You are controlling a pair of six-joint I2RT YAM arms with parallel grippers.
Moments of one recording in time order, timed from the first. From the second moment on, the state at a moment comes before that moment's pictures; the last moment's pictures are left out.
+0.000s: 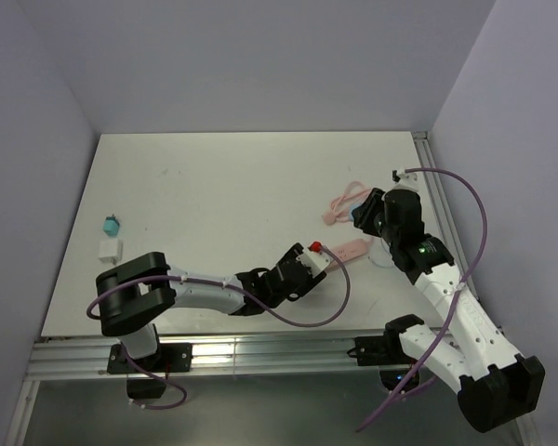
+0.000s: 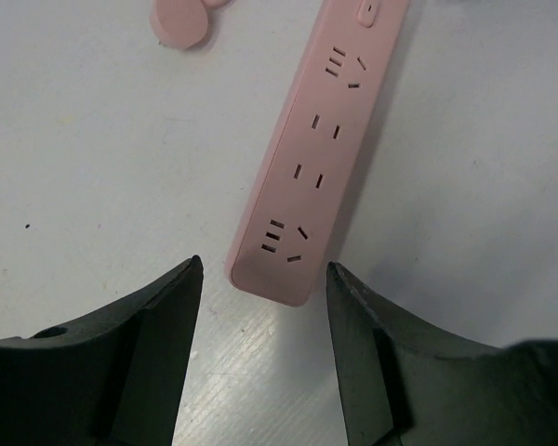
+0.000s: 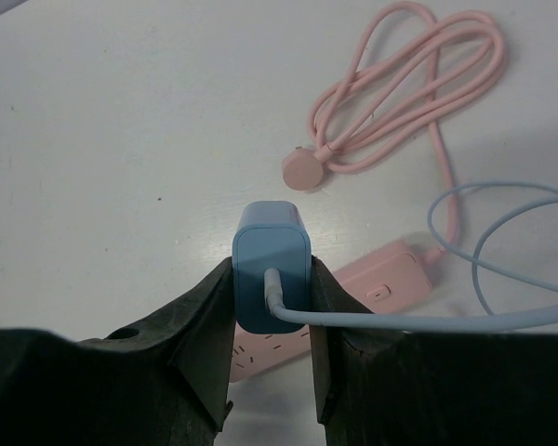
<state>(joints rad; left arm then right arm) -1.26 1.69 0.84 0.37 -0.47 -0.01 0.30 0.87 0.77 -0.41 0.14 0.53</state>
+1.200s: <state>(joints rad) -1.19 1.86 0.84 0.49 -0.38 0.07 0.28 0.83 0.77 -0.41 0.06 0.51</state>
